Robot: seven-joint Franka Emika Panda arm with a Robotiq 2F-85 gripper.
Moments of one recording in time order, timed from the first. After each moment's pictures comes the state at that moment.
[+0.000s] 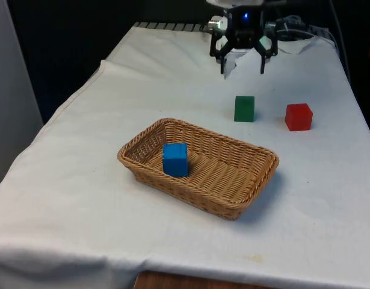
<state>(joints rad) 0.34 0.06 -0.30 -2.42 0.03 2.47 -0.07</state>
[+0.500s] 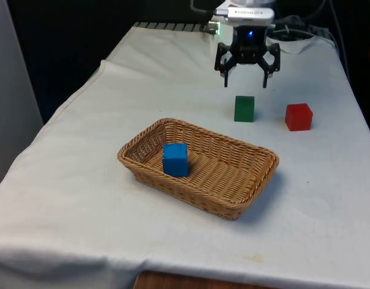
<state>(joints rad) 0.34 0.13 -0.27 -2.46 0.04 2.59 -0.04</state>
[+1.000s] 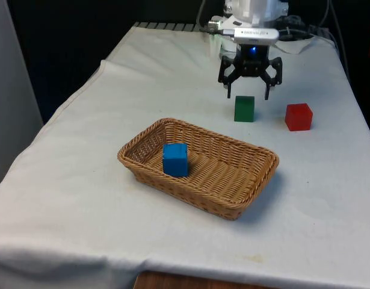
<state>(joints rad) 0.34 0.22 -0.25 -2.47 0.05 2.66 -0.02</state>
